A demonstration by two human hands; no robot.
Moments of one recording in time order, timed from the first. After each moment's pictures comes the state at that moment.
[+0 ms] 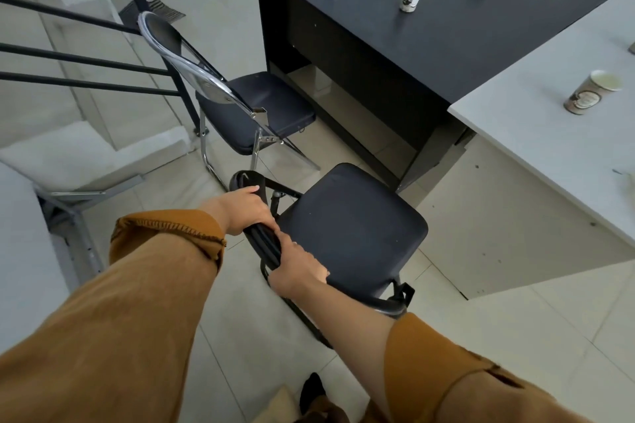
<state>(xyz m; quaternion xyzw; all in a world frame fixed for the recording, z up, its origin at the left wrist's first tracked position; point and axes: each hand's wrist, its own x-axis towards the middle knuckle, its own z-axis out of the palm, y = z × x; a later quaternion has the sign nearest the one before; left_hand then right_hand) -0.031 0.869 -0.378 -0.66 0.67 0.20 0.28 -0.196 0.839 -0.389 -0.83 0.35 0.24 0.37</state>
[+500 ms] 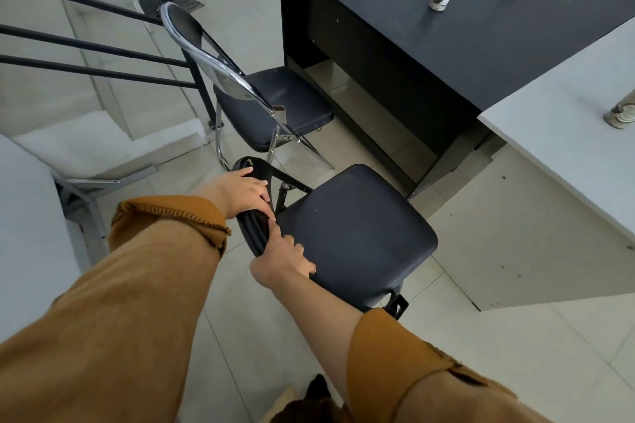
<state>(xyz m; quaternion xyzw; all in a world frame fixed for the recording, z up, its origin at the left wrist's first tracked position) 0.019 0.880 -0.375 -0.68 0.64 0.18 0.31 -0.133 0.863 -0.390 -0.80 0.38 0.24 0.39</state>
